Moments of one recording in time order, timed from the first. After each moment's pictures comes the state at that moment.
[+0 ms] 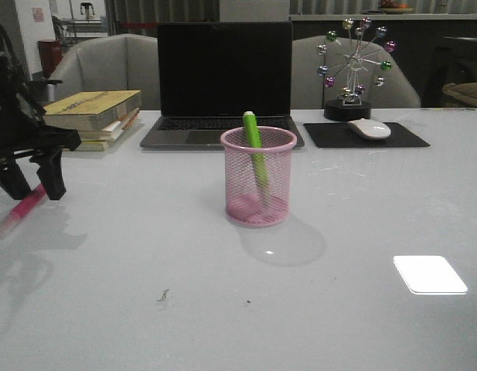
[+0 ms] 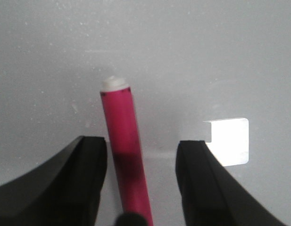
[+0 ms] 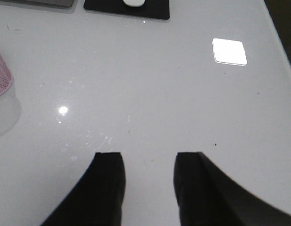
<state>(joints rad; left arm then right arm) -0.08 2.17 -1.65 -0.18 0.90 0.17 0.00 0.61 -0.67 -0.07 0.70 0.01</state>
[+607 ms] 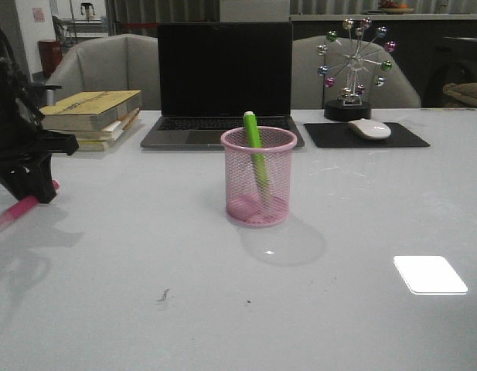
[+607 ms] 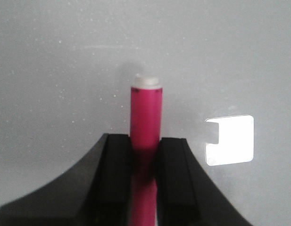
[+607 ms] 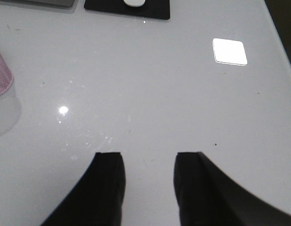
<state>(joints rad) -0.08 2.18 -1.66 -0.16 0.92 0.17 0.00 0.61 -0.67 -0.07 0.71 0.01</state>
